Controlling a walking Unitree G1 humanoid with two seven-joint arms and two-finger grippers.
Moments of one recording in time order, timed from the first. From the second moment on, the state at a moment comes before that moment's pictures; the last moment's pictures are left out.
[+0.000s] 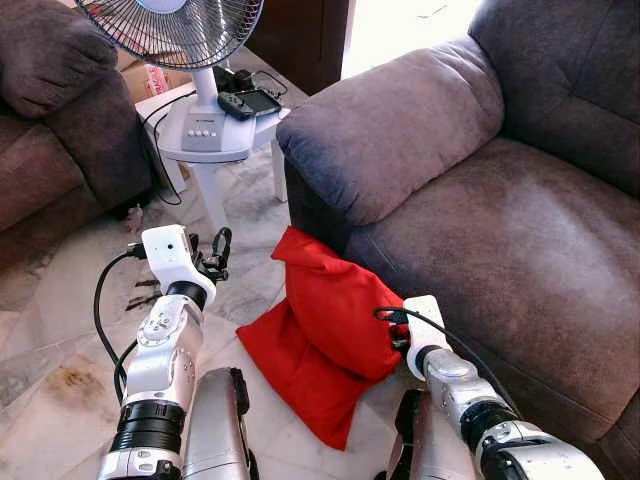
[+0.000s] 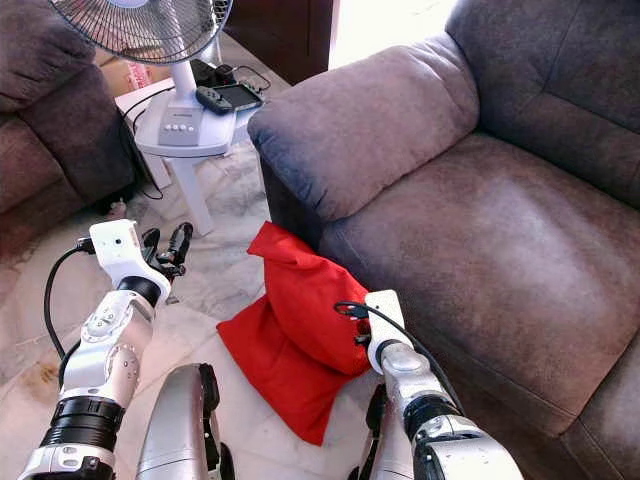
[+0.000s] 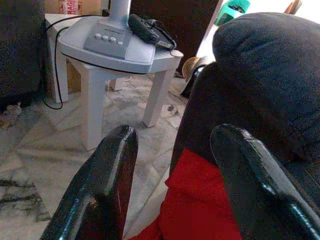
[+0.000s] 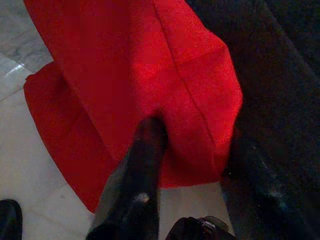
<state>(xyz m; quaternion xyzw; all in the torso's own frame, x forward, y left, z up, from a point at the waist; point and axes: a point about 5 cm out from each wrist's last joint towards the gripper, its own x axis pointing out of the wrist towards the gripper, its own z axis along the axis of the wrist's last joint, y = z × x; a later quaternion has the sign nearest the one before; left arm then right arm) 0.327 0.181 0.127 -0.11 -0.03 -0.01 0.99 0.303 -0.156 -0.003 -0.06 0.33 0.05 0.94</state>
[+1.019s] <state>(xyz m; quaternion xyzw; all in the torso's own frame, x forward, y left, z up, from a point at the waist) 0.327 0.180 0.127 -0.11 -0.03 -0.01 0.99 0.303 -0.151 -0.002 -0.05 0.32 0.07 0.94</state>
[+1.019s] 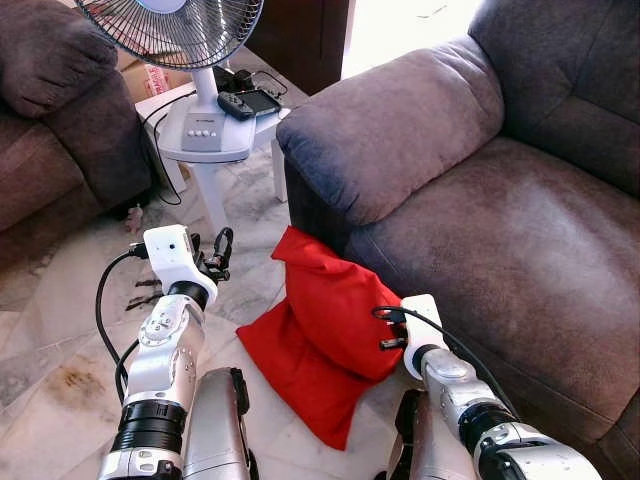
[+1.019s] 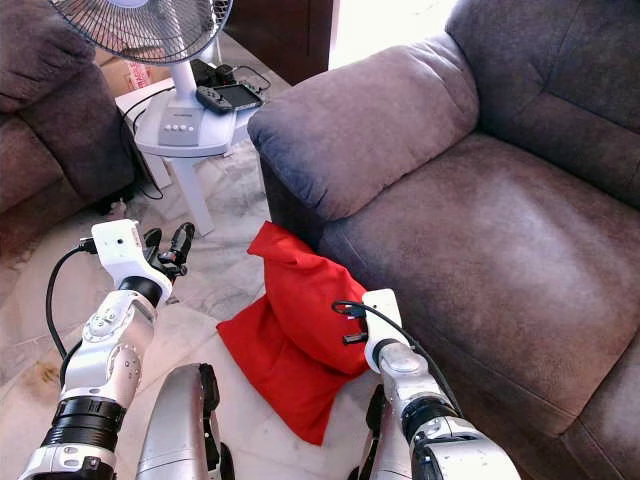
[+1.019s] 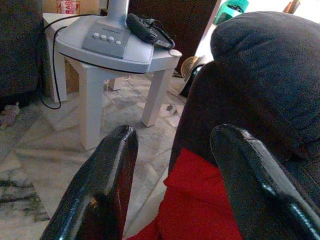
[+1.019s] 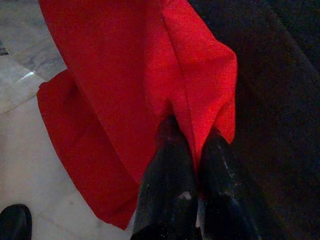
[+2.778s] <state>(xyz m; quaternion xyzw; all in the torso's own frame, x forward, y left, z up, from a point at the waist) 0.324 0.178 0.126 -0.12 -0.04 -0.01 0.99 0.327 -0.148 0.060 0.02 0.07 0.06 1.00</state>
